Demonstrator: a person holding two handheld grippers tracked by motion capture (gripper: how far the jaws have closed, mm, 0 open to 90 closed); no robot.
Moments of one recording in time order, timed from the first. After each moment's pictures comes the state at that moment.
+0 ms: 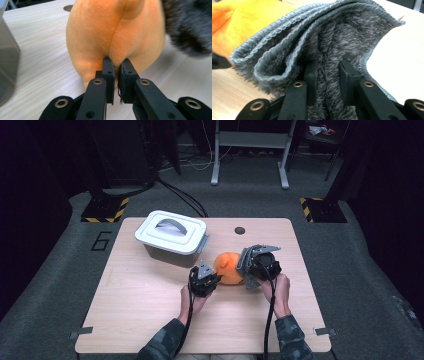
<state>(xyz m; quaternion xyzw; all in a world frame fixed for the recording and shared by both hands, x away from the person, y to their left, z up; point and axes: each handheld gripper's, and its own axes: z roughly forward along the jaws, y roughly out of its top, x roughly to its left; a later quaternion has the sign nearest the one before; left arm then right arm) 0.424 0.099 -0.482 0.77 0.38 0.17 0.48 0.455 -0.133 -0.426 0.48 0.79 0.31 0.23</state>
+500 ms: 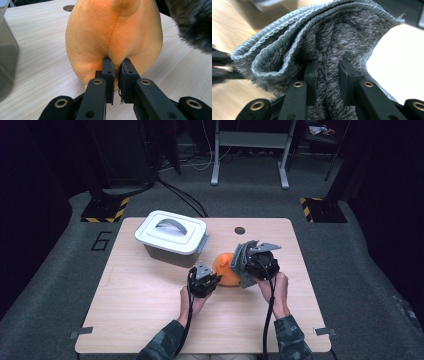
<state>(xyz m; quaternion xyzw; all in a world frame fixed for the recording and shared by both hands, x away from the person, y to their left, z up) 0.424 0.099 -0.485 0.77 0.38 0.18 0.48 0.439 -0.118 -0.399 0.45 0.79 0.35 0.24</state>
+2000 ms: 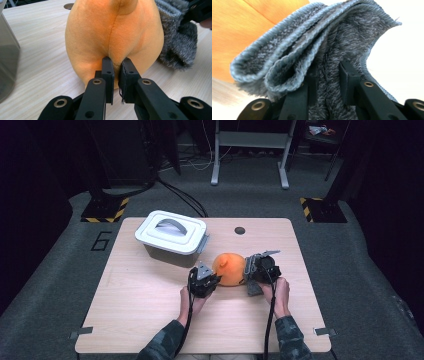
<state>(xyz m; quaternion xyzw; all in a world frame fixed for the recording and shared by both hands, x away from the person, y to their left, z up) 0.427 0.100 -0.491 0.78 0.37 0.19 0.47 0.471 -0.146 -0.469 0.51 0.79 0.27 0.18</state>
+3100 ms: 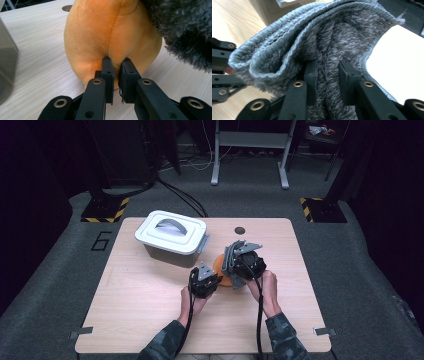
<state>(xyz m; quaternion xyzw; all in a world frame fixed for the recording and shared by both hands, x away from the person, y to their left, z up) 0.425 0.097 -0.489 0.78 0.37 0.19 0.47 0.443 -0.085 -0.402 0.41 0.82 0.31 0.24</state>
